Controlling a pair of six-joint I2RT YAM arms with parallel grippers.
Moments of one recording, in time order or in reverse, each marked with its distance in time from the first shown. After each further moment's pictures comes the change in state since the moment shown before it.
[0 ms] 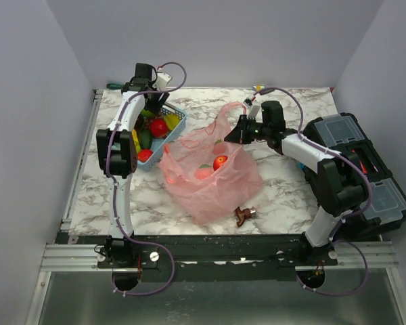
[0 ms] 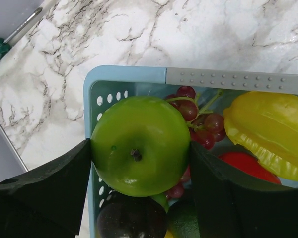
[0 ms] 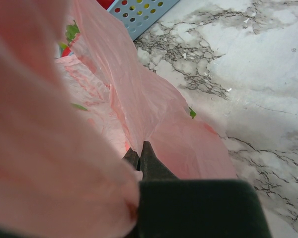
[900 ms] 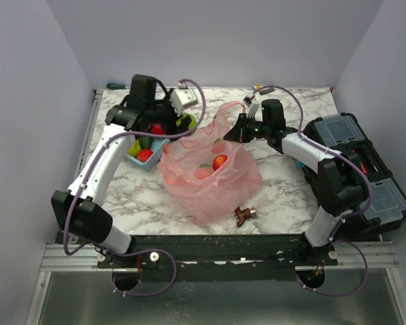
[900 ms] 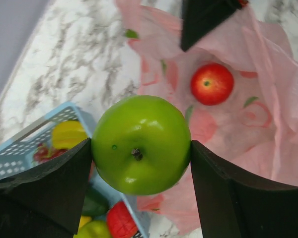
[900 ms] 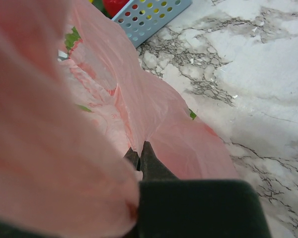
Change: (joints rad) left arm -0.206 -0.857 -0.621 -0.014 0.547 0.087; right arm 0.000 0.001 0.019 0.000 -0.022 -0.008
